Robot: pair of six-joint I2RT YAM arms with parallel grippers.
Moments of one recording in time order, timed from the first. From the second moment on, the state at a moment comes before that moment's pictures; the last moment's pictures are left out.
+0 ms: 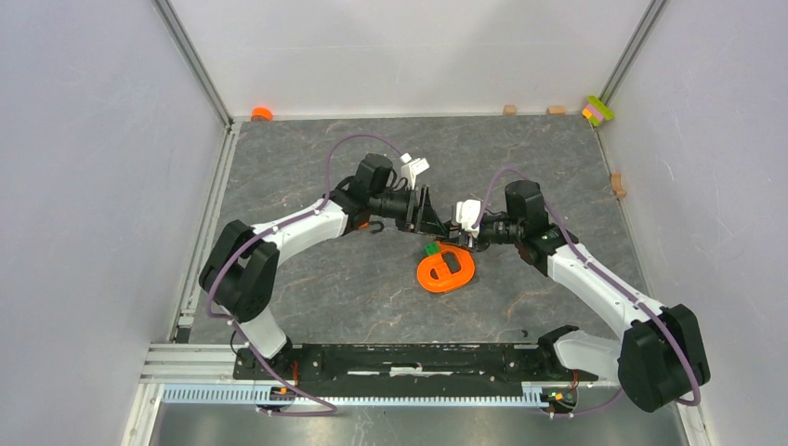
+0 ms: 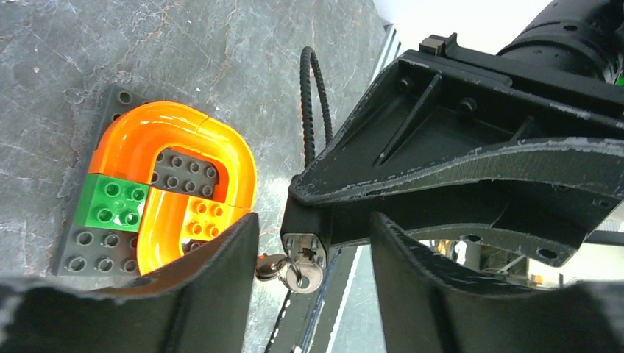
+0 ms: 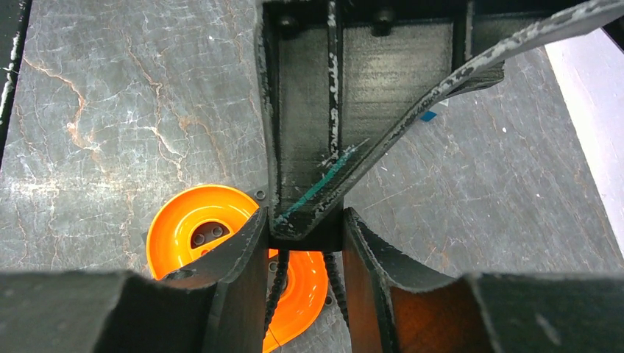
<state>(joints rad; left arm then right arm) -0.64 1.69 1.13 0.00 0.82 -0.59 0.41 1.16 0.71 -0.08 -0.87 -0.78</state>
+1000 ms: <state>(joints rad) -0.60 1.74 1.15 0.07 0.90 -0.64 0.41 1.15 0.70 -0.07 -0.83 -0.76</state>
